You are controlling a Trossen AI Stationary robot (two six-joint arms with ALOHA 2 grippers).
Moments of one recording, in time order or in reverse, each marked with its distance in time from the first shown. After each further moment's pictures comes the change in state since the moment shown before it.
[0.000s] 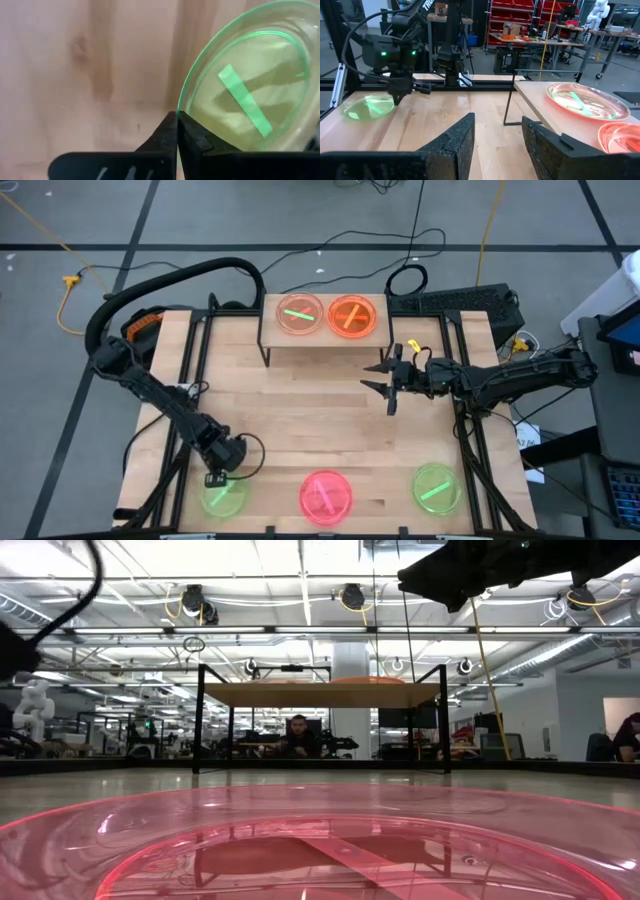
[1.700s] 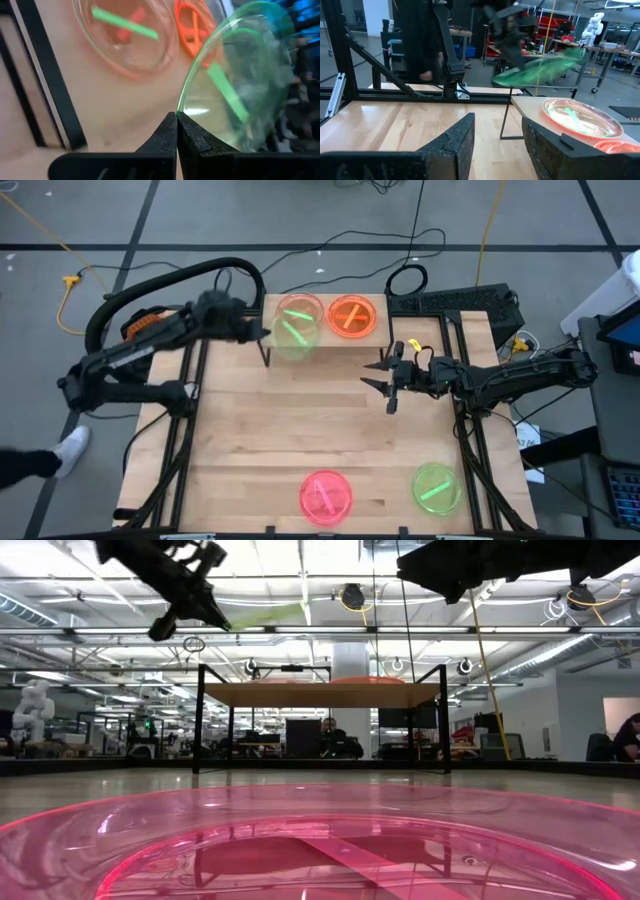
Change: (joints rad) left arm 1.264 -0.327 0.335 0.090 -0.046 -0.053; right arm 0.000 0.000 0.000 0.069 0.003 -0.045
